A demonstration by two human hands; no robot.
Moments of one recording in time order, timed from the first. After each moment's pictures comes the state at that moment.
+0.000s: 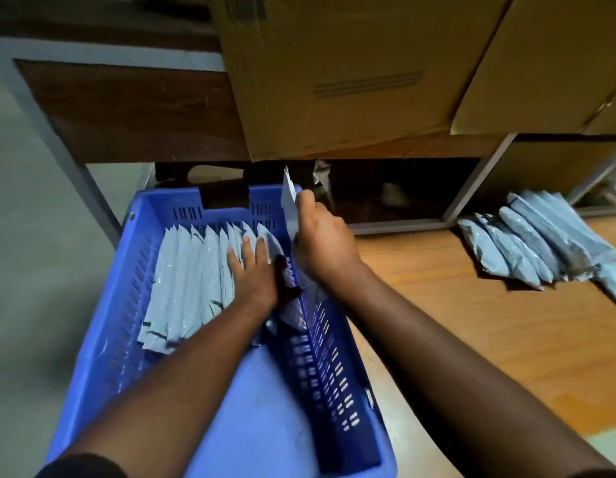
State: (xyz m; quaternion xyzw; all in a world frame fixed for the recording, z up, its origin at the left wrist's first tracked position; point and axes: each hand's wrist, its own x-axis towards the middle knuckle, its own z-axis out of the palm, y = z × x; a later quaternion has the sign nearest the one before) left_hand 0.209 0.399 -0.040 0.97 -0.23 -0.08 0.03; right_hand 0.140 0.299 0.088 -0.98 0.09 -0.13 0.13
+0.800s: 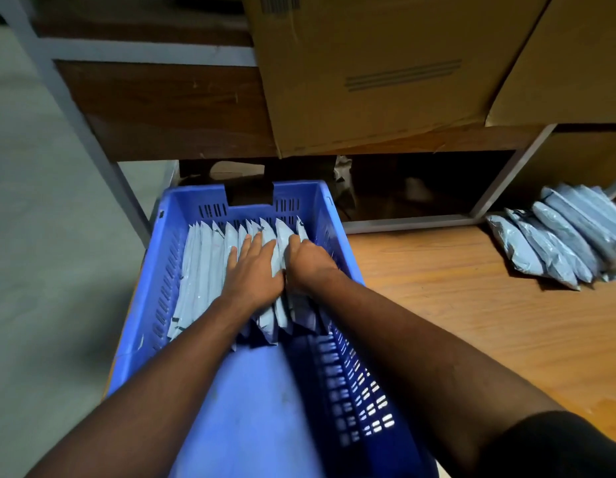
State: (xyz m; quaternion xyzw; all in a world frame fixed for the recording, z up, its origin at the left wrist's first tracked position) left_hand 0.230 0.462 -0.032 0.96 -0.21 -0.07 0.19; right_hand 0.202 0.334 0.003 -0.99 0.09 0.11 0.09
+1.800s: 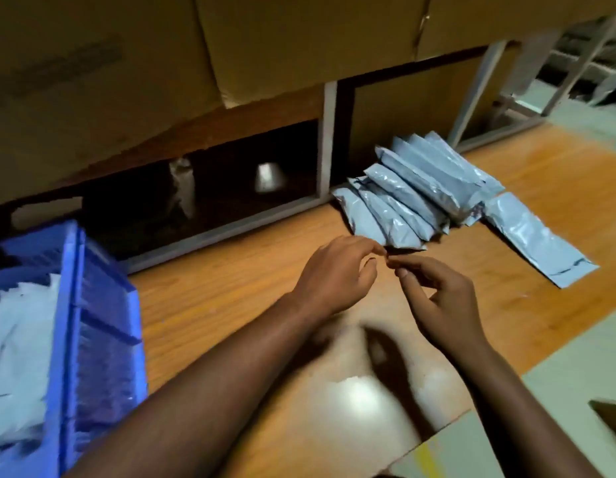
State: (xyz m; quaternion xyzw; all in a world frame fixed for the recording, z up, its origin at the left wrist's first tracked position) left_hand 0.041 0.027 0.011 0.78 -0.54 -0.06 0.30; right_hand -0.122 -0.069 0.006 -0.82 0.23 -0.34 0.40
